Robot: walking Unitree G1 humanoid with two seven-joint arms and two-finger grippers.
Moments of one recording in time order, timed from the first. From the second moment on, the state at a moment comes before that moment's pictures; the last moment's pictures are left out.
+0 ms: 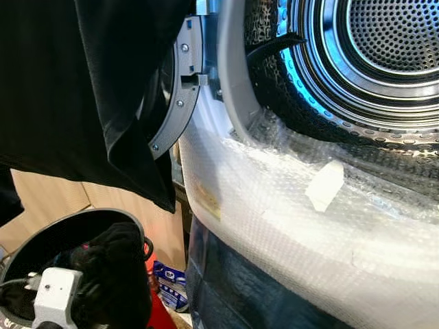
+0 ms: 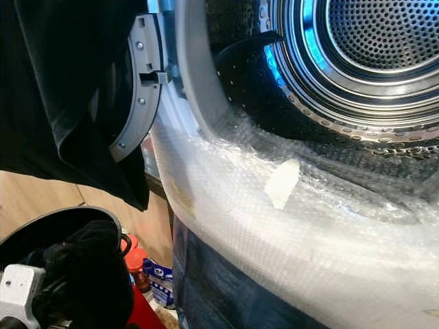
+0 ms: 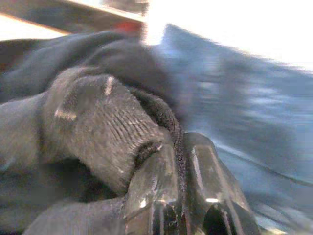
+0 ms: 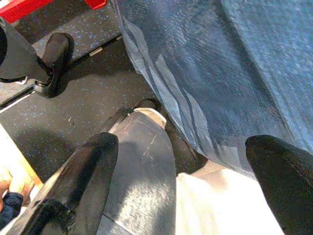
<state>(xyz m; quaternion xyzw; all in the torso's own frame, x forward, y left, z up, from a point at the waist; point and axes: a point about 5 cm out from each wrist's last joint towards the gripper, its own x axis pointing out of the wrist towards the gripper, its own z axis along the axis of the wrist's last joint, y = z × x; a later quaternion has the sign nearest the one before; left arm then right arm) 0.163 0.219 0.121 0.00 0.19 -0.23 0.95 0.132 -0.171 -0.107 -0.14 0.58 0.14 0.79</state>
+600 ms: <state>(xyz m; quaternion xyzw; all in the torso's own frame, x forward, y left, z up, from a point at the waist) 0.176 0.153 0.146 -0.07 0.20 -0.52 0.83 0.139 -0.164 -0.105 -0.15 0.56 0.16 0.80</state>
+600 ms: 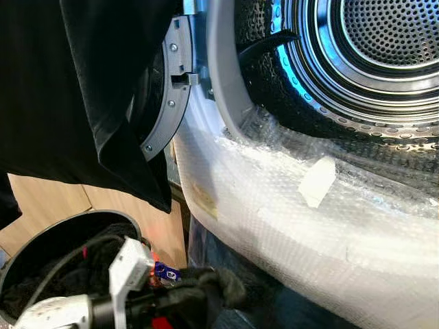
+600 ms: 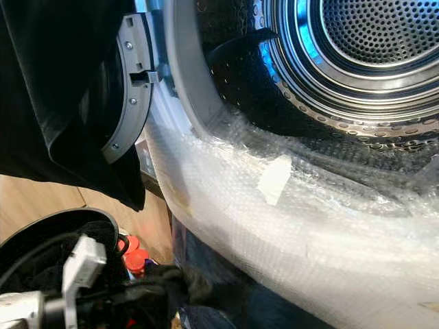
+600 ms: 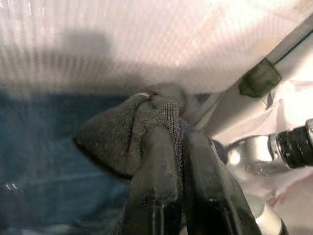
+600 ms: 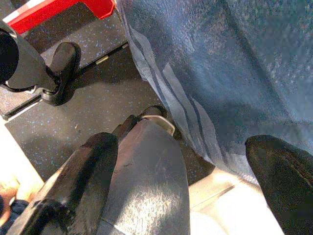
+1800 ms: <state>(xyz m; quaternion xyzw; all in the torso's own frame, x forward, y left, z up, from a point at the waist) 0.206 0.141 0.106 -0.04 0.24 -0.53 0.82 0.216 -0.164 -0.028 -0.02 0.31 0.51 0.81</state>
